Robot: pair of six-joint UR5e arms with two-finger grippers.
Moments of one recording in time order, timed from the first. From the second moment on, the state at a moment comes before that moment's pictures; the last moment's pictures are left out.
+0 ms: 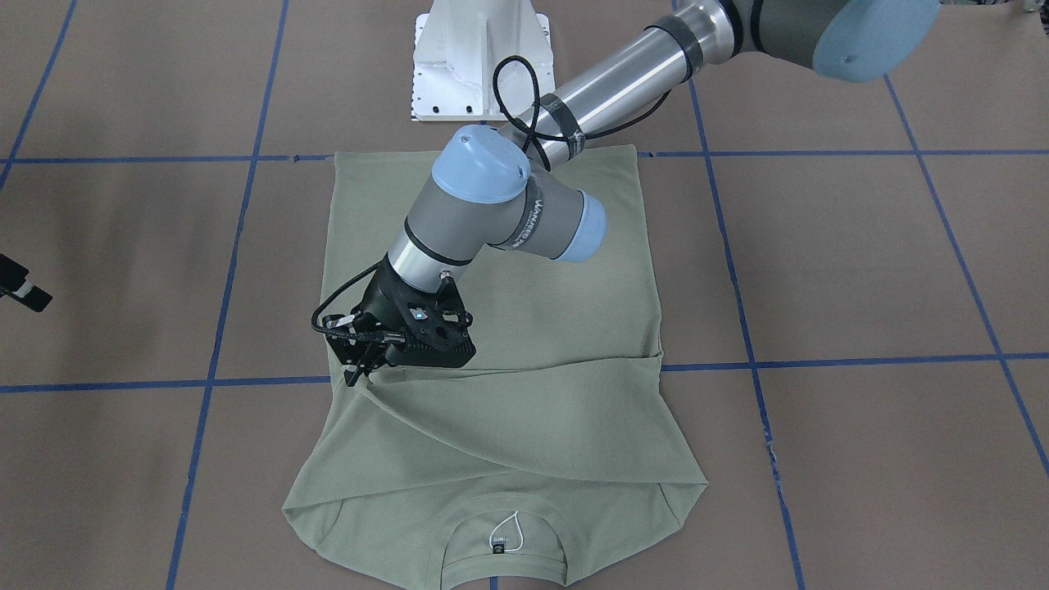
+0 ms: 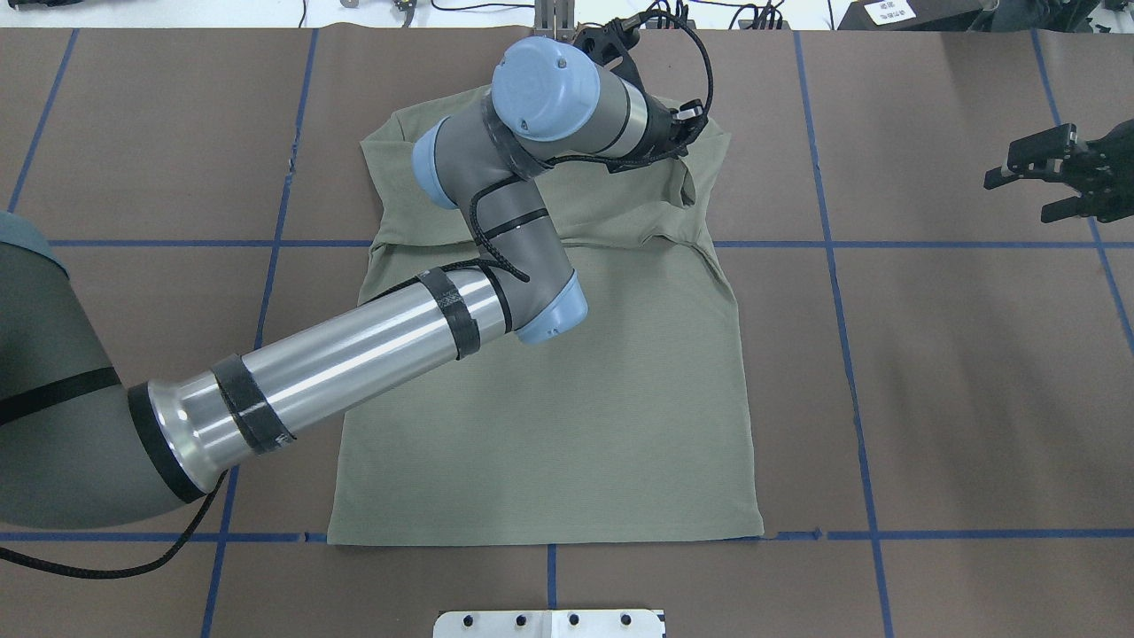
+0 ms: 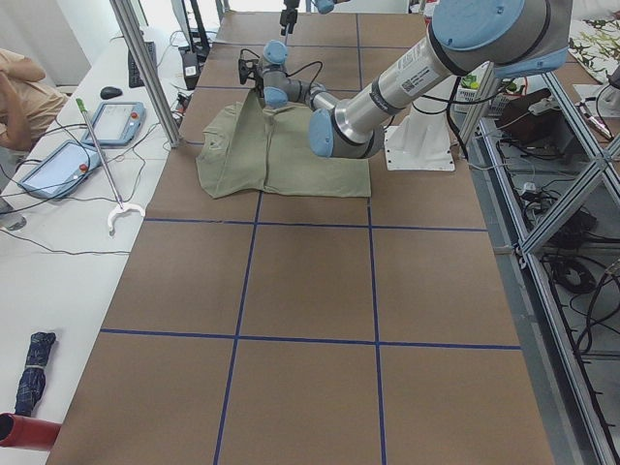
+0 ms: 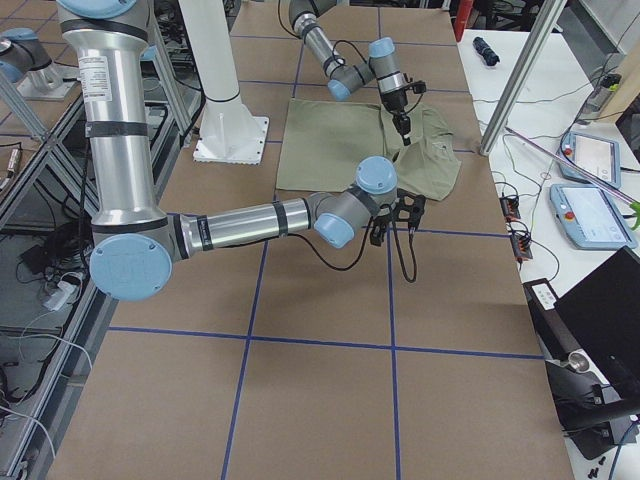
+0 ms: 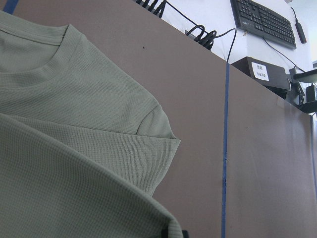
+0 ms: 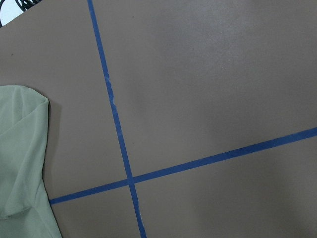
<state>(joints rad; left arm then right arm) -0.62 -2.77 -0.85 -2.51 -1.77 -1.59 1.24 -1.50 1.68 -0.94 2.41 1.12</state>
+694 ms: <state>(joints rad) -0.61 -2.57 -1.19 -2.48 -1.76 -1.72 1.17 -1.49 1.73 -0.94 2.40 1.21</state>
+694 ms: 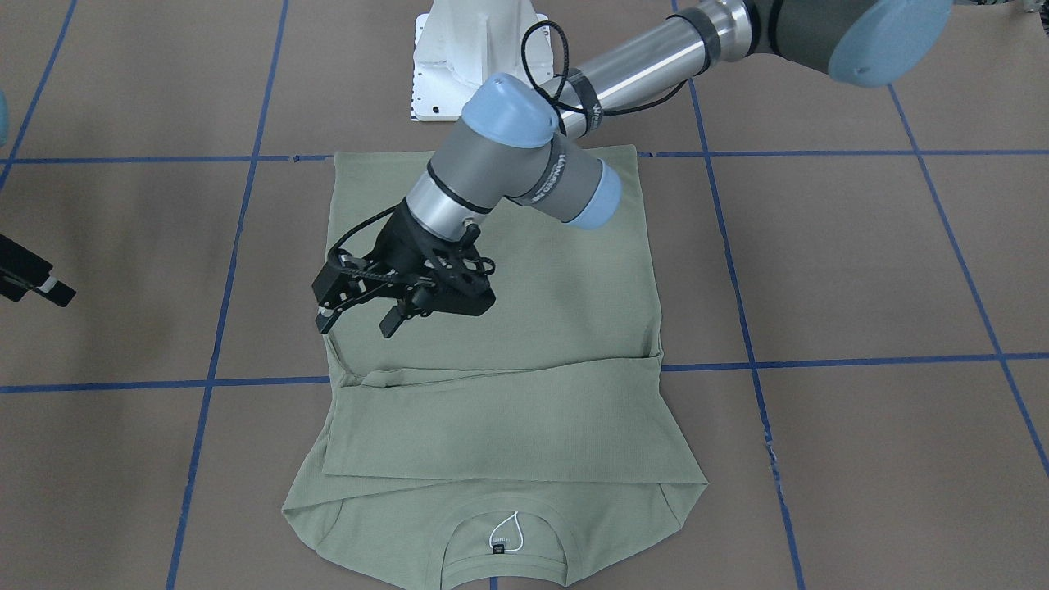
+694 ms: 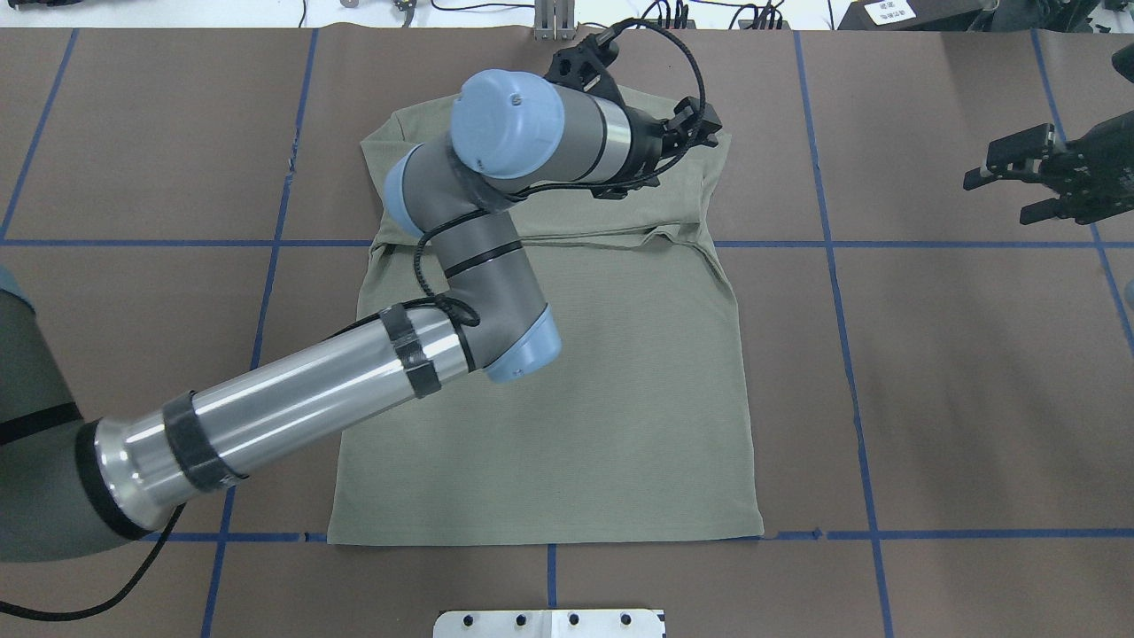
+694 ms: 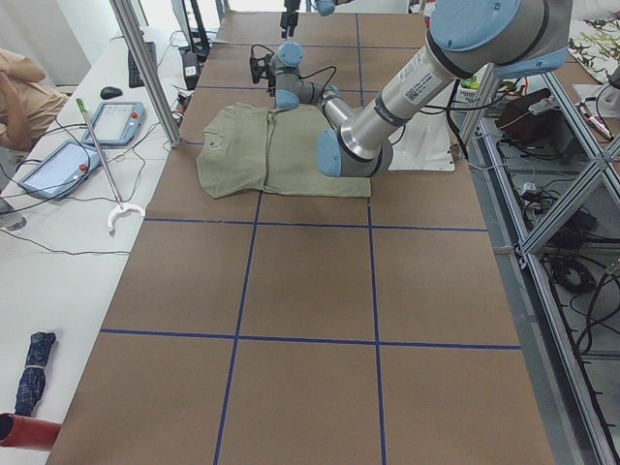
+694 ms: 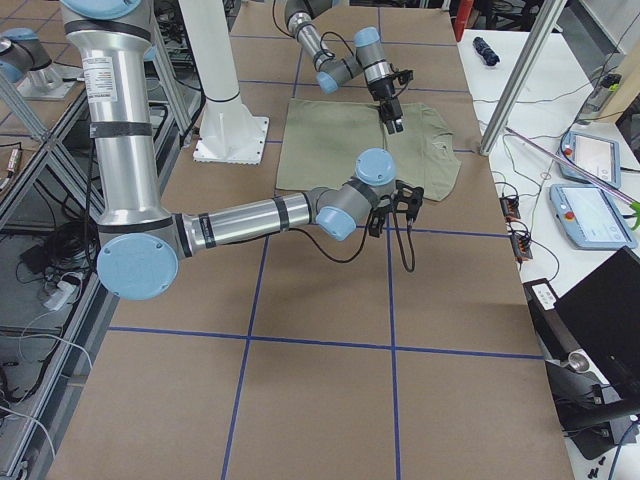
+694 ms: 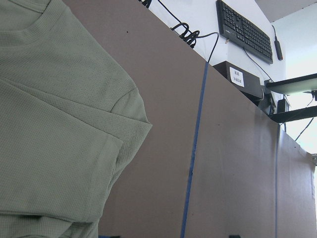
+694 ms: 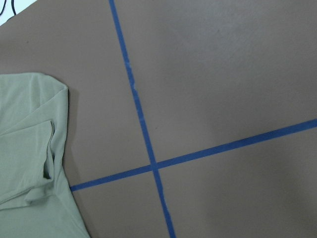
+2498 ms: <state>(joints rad) -0.67 -1.88 -1.94 -2.40 -1.90 -1.65 0.03 -1.52 2.14 -1.23 1.25 2.10</state>
